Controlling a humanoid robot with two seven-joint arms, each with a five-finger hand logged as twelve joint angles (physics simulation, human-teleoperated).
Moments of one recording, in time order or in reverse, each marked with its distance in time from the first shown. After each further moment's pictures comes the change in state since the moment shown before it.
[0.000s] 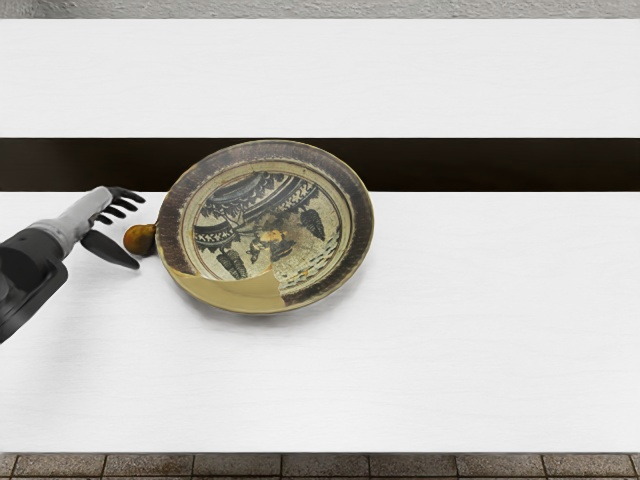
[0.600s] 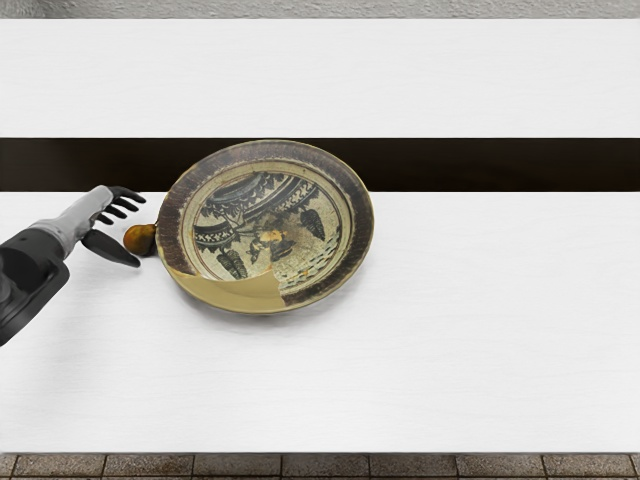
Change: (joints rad) left arm 0.000 -0.002 0.001 -0.008 -0.002 0.014 0.008; right arm 0.000 0.000 -0.001 0.000 0.000 0.000 0.000
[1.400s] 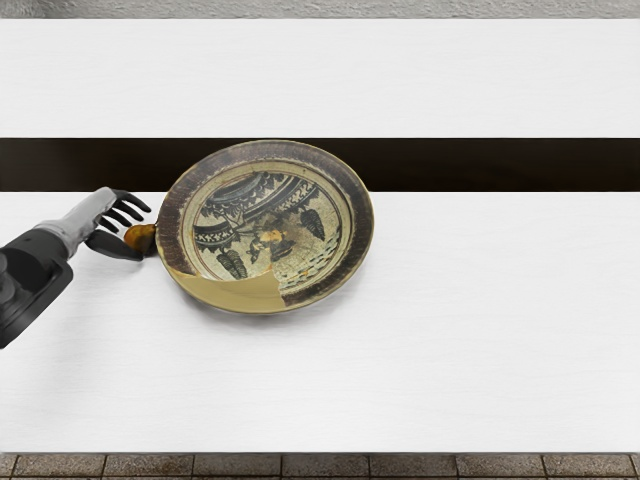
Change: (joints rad) left arm -0.002 -0.011 0.000 0.000 -0.002 -0.001 0.013; right arm 0.000 0.000 0.001 0.000 0.000 0.000 0.000
